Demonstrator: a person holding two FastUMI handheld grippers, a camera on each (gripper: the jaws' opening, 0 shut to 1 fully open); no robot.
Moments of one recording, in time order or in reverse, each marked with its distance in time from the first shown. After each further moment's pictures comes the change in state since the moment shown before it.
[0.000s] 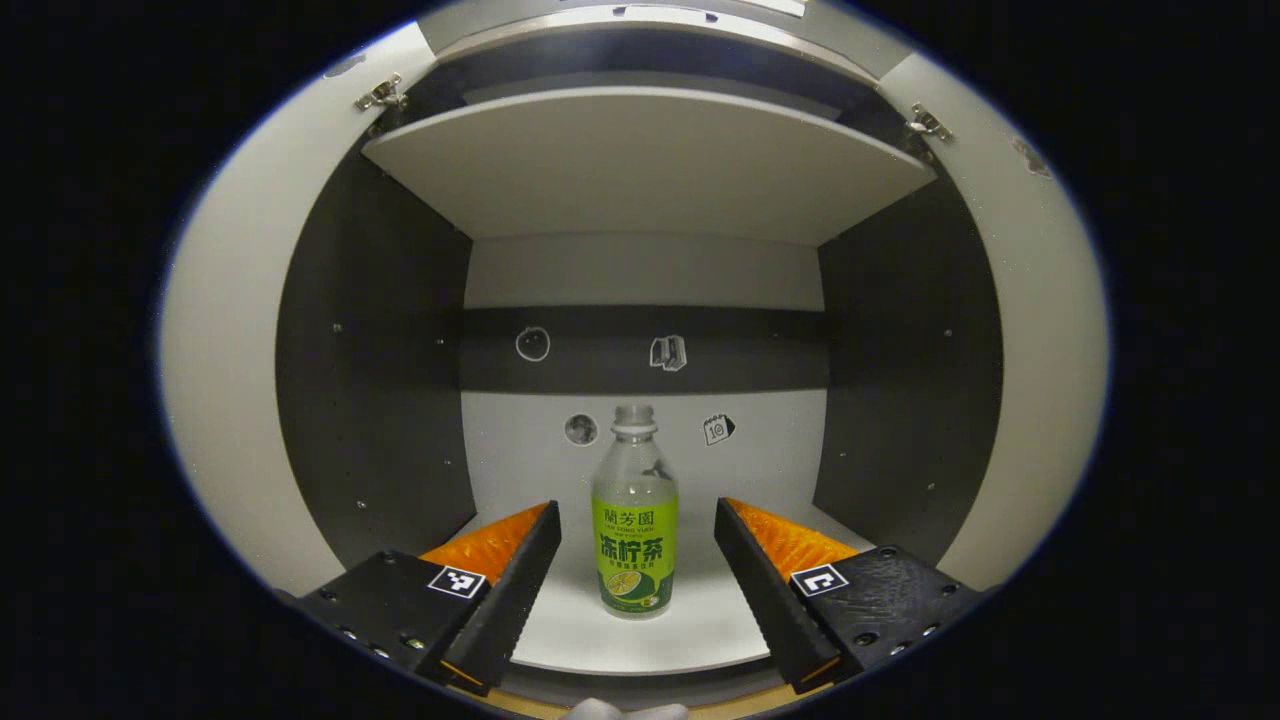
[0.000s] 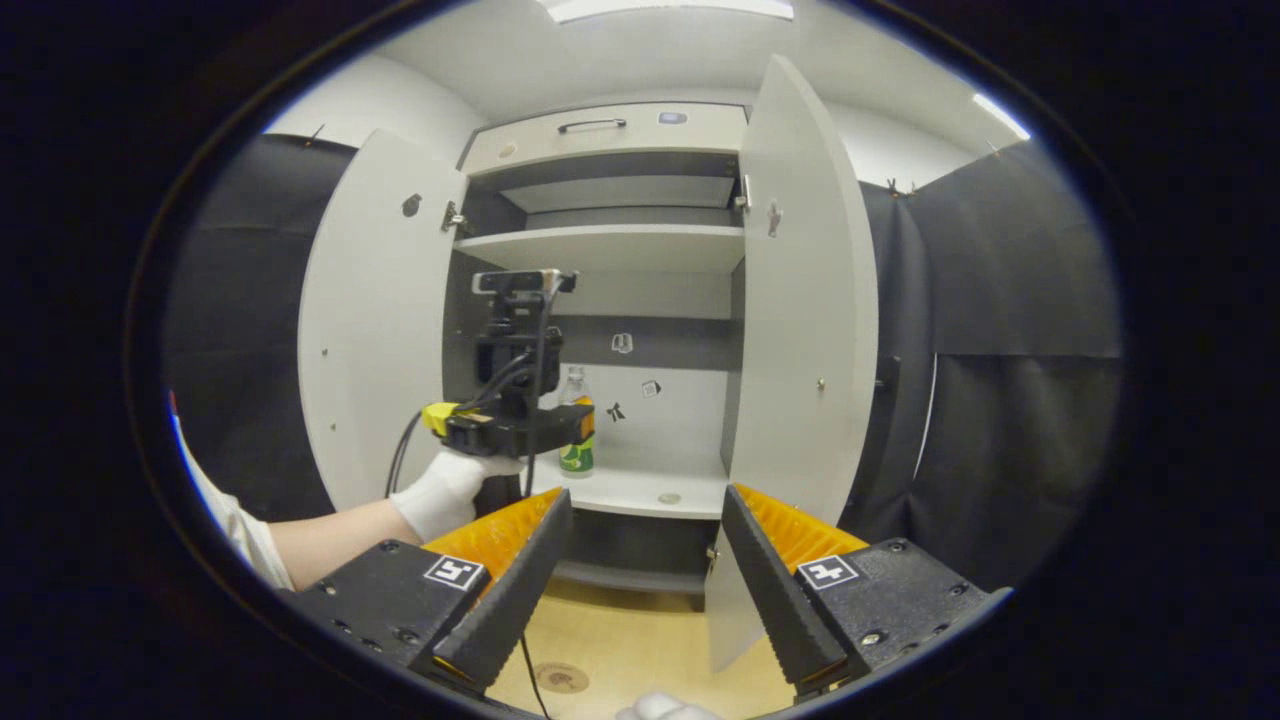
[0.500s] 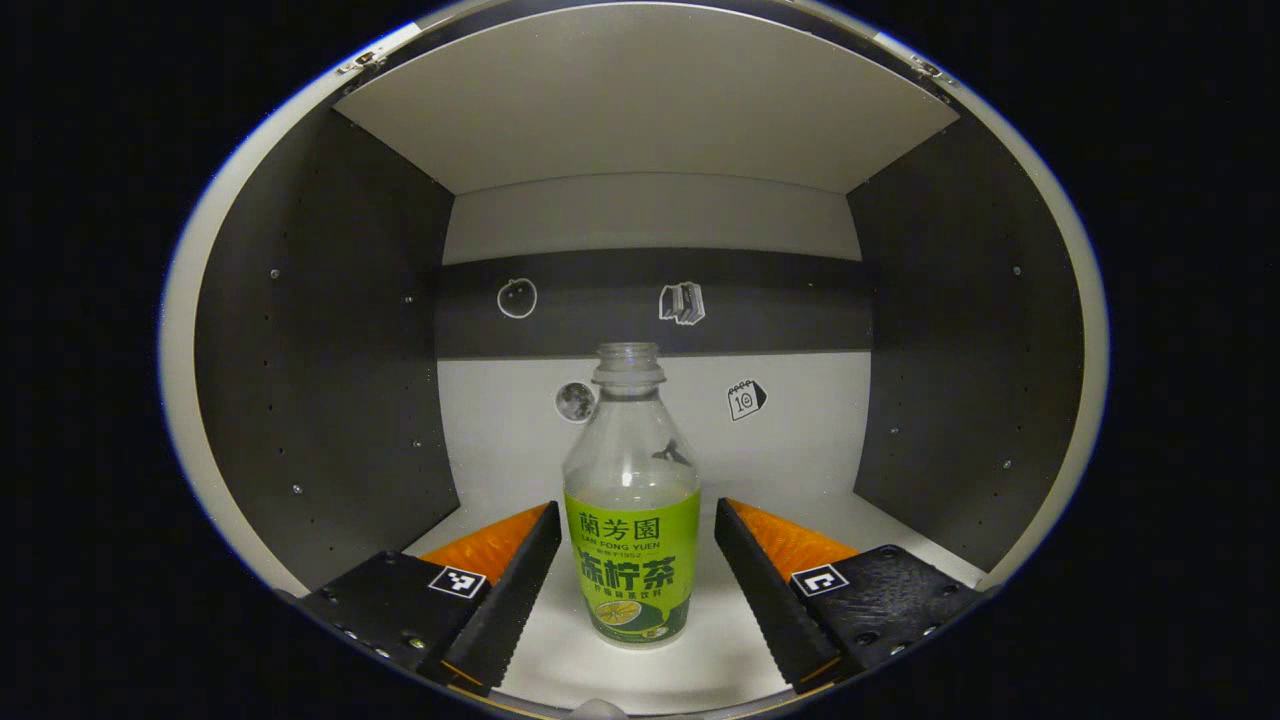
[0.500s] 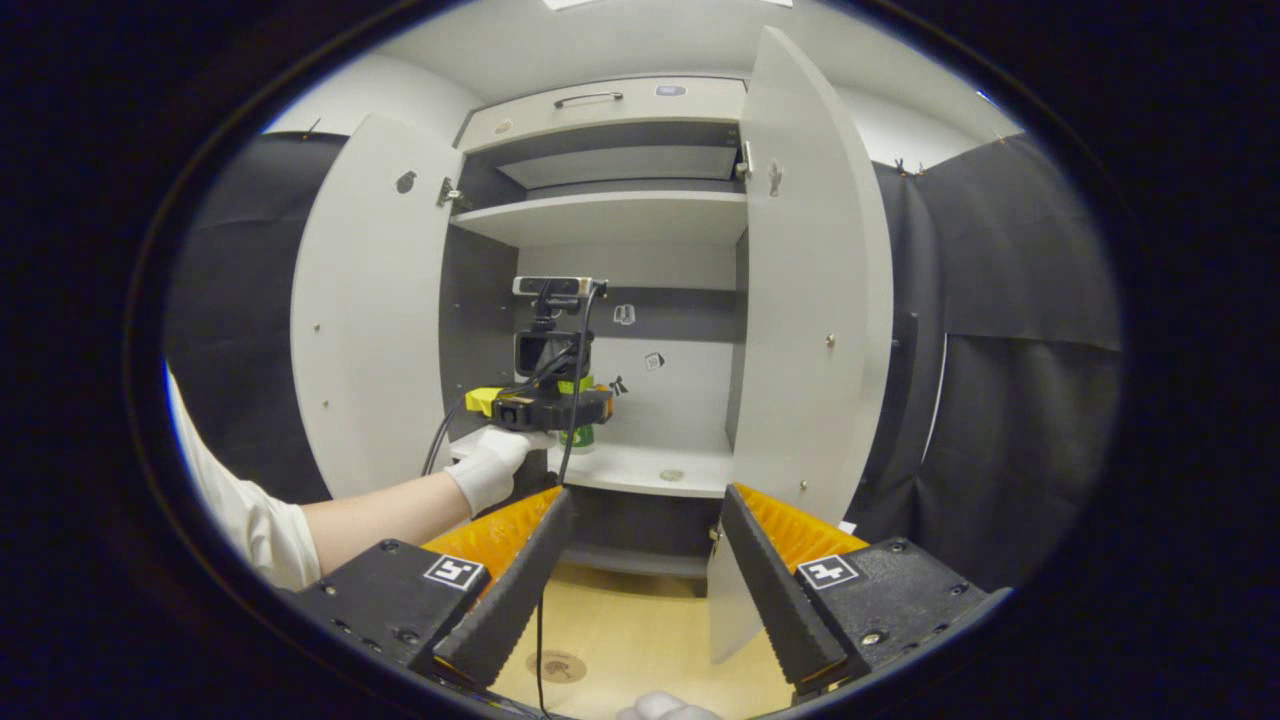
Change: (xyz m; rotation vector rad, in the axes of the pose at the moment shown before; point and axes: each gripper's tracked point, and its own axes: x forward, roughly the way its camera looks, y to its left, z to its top) left arm 0.056 0.000 -0.027 0.023 0.038 0.040; right arm 0.012 -0.011 -0.023 0.001 0.069 0.011
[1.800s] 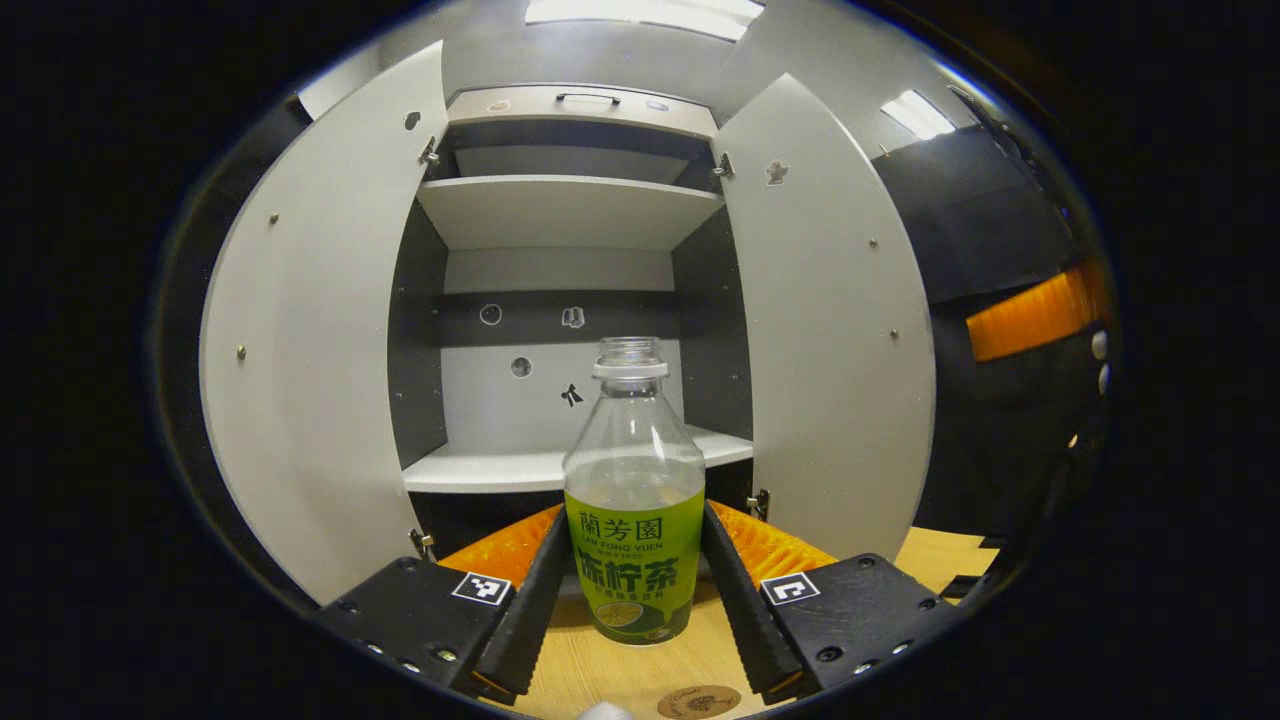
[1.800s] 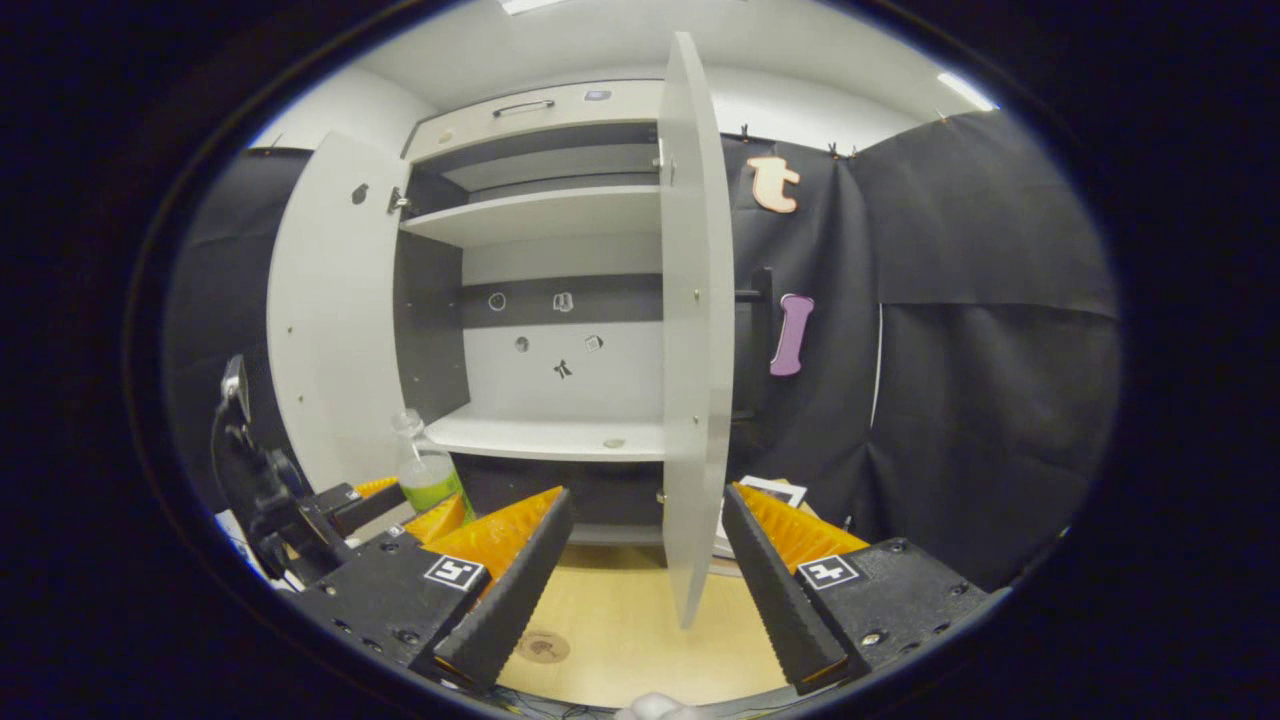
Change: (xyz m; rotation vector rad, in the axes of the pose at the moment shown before) left arm -0.324 -0.033 -0.099 0.042 -0.103 -0.323; right arm -0.063 -0.045 -0.035 0.081 0.033 -0.153
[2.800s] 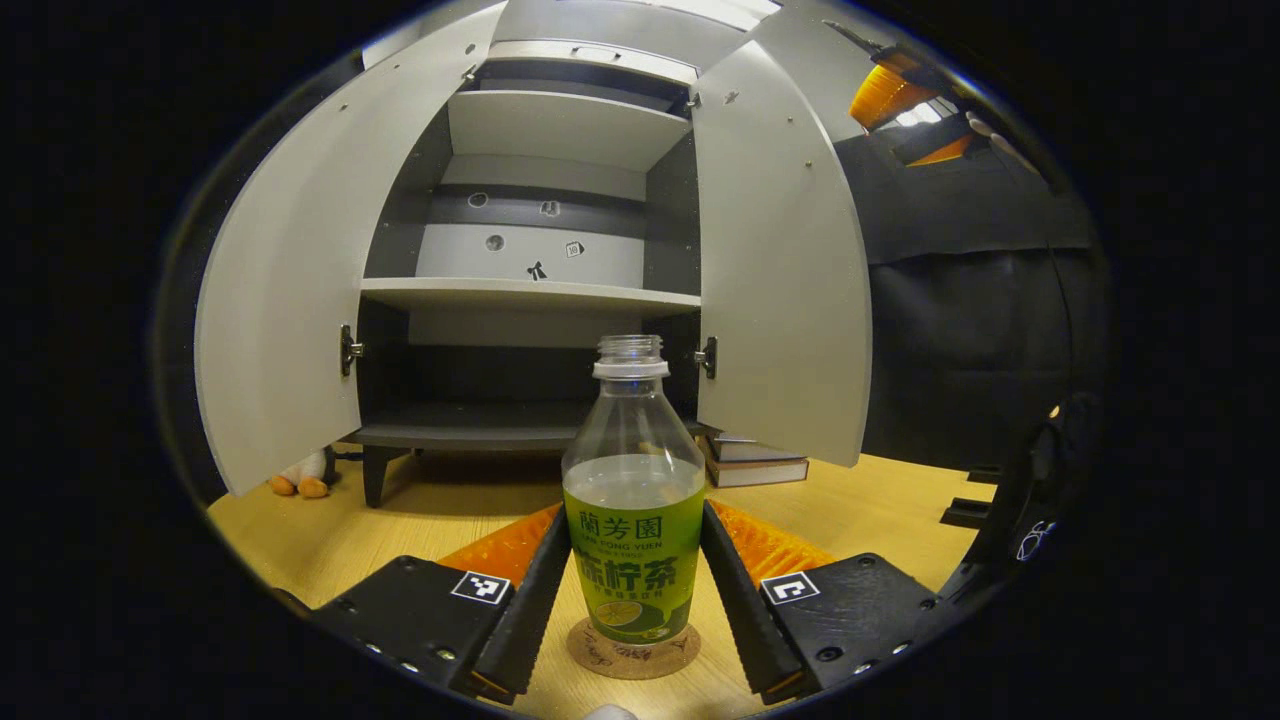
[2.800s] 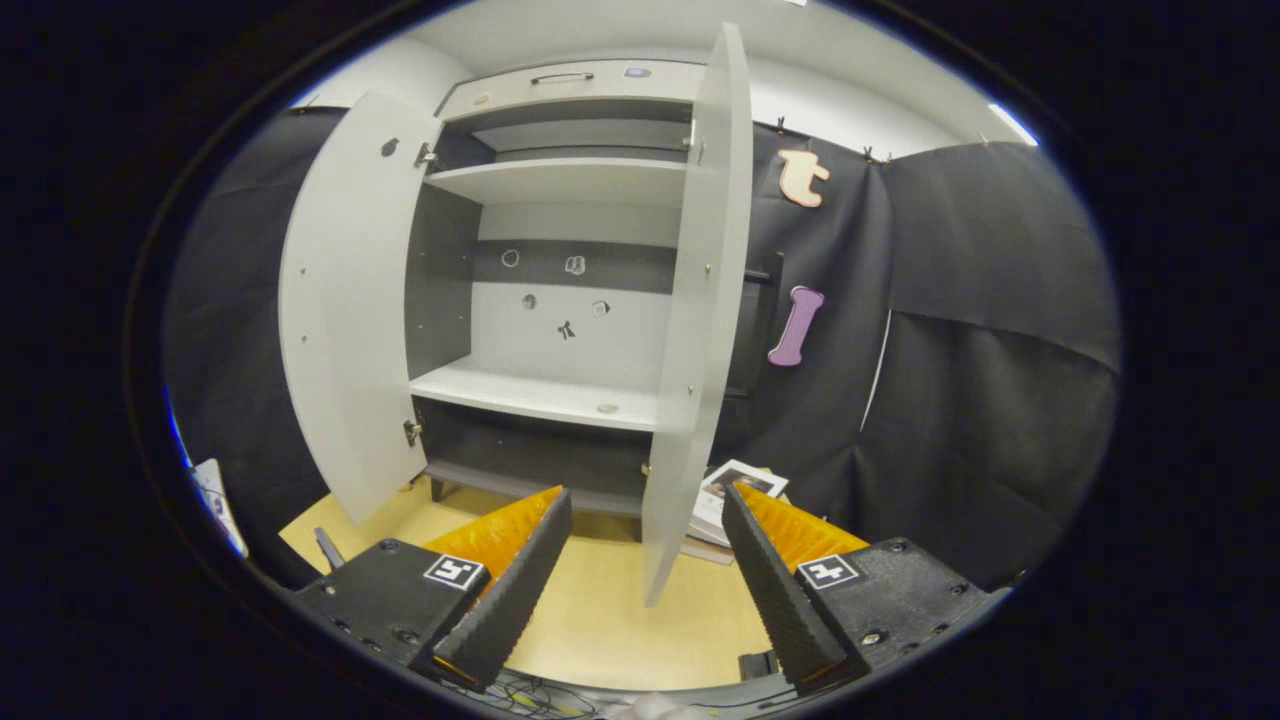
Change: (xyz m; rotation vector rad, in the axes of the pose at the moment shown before) left arm -0.022 -0.061 -0.198 -0.097 0.076 -0.083; right arm -0.007 -0.010 -0.016 -0.128 0.089 0.011
